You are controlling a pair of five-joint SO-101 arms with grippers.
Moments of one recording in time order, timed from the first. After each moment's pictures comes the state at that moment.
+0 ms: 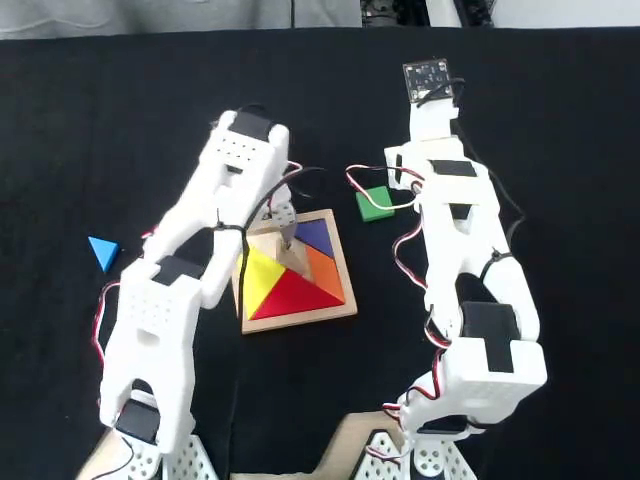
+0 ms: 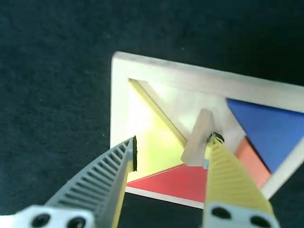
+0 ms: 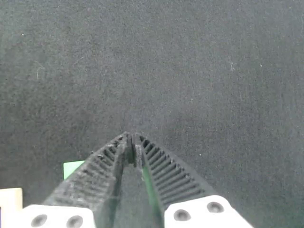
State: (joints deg) left arm 14.4 42.8 -32.0 100.1 38.9; right arm 3.3 9.0 20.0 30.5 10.8
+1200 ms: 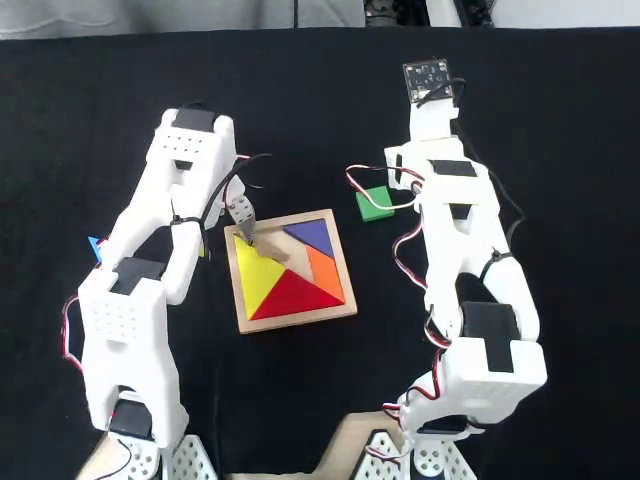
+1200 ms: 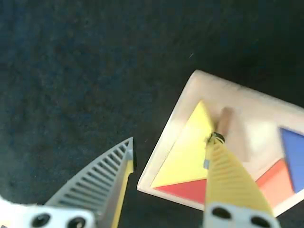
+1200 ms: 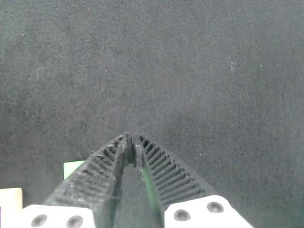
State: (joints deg) left arm 5.5 34.3 -21.1 97.5 38.7; right arm 3.3 9.0 20.0 30.5 10.8
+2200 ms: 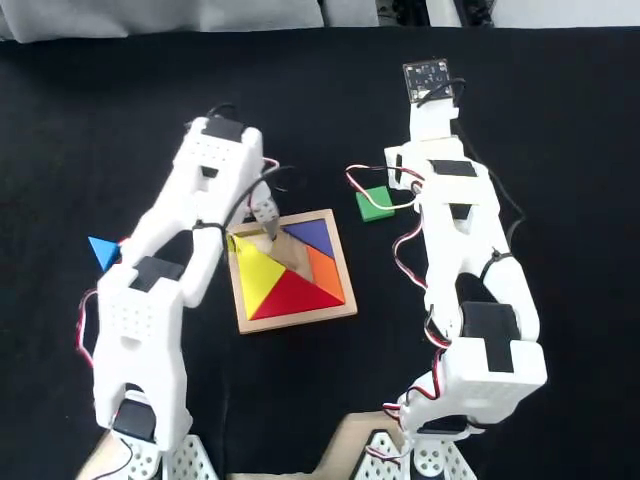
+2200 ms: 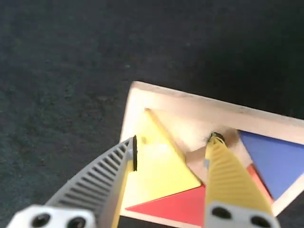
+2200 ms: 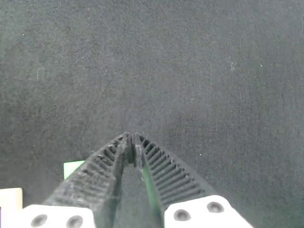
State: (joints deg) left arm 11.6 38.3 -21.2 89.4 38.7; right arm 3.3 9.0 20.0 30.5 10.8
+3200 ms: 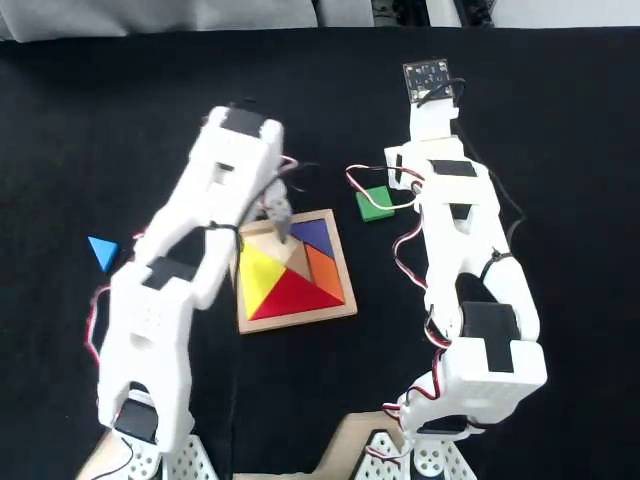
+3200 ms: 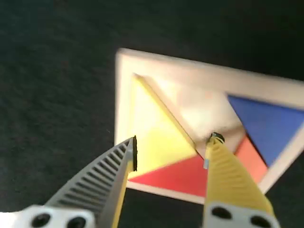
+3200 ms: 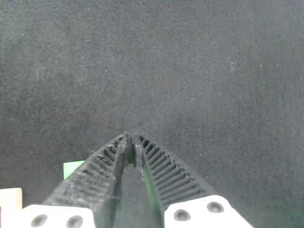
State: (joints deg) left arm 12.9 39.6 -31.0 100.2 38.9; right arm 3.3 9.0 20.0 30.5 10.8
